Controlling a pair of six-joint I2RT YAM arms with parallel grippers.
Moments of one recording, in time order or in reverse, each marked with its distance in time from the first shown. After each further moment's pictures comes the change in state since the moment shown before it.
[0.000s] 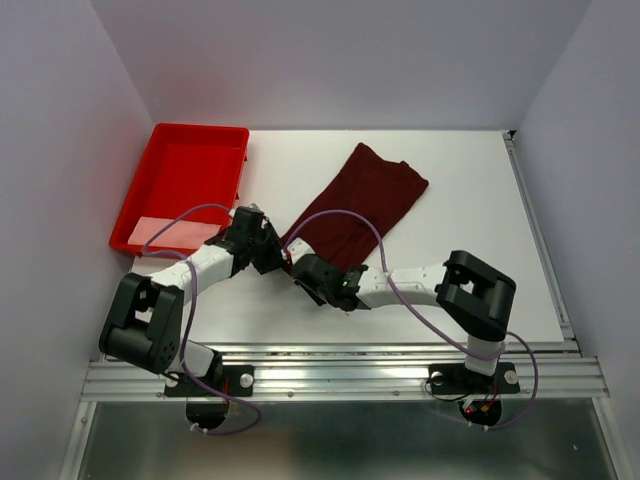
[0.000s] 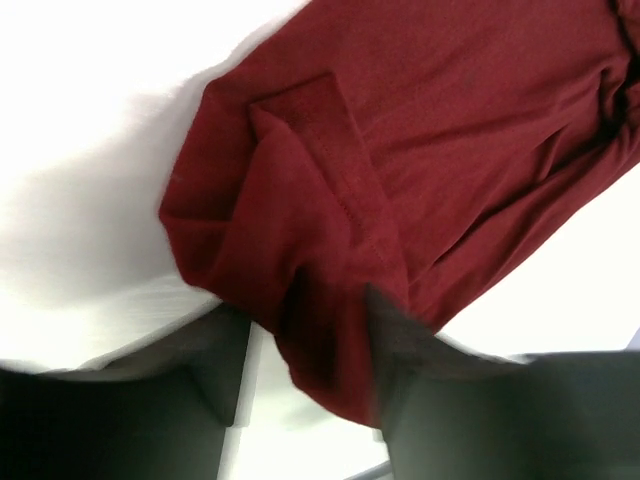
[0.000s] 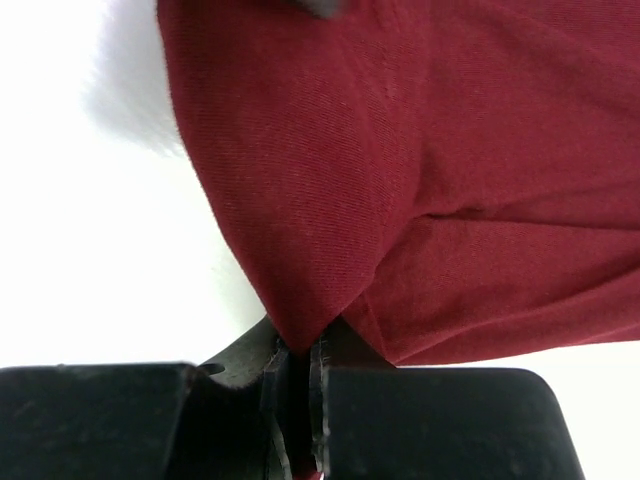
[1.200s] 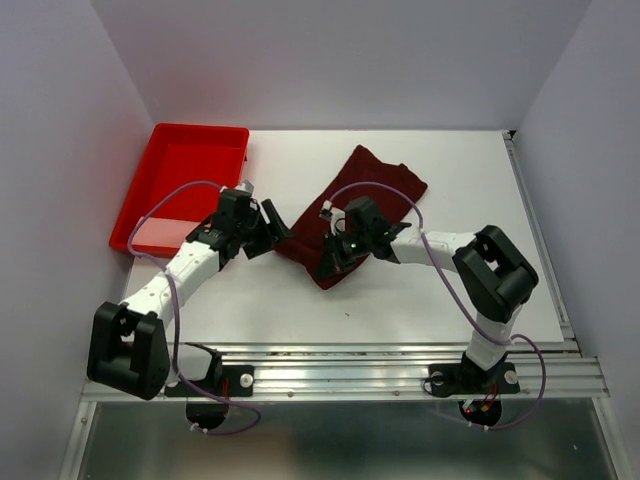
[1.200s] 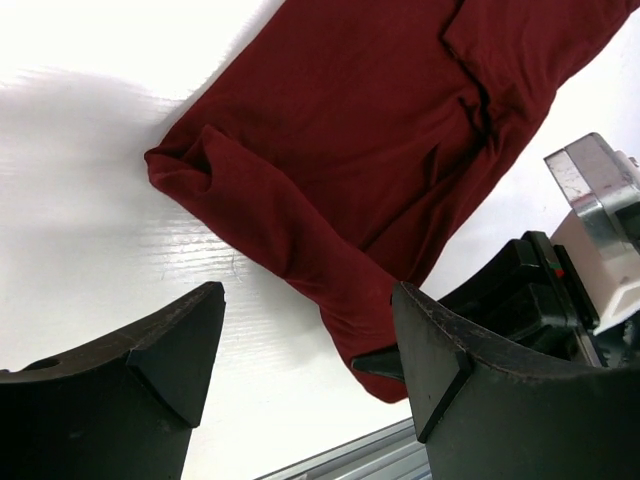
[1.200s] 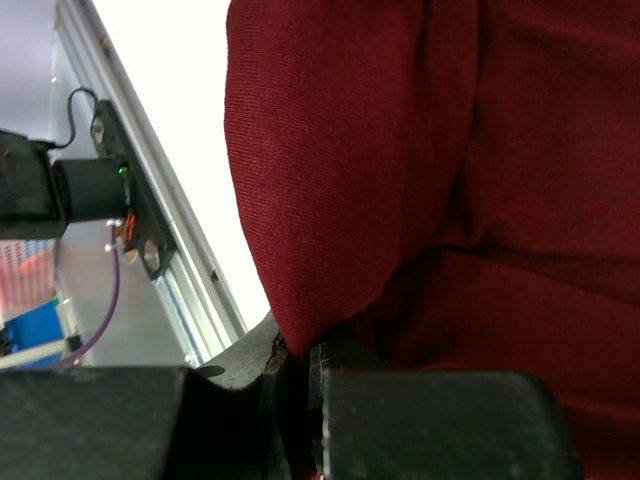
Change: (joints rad) left arm 0.035 -0.147 0.140 -0.149 0.031 0.105; right arm -0.436 -0.027 -0.034 0.123 -1.089 0.250
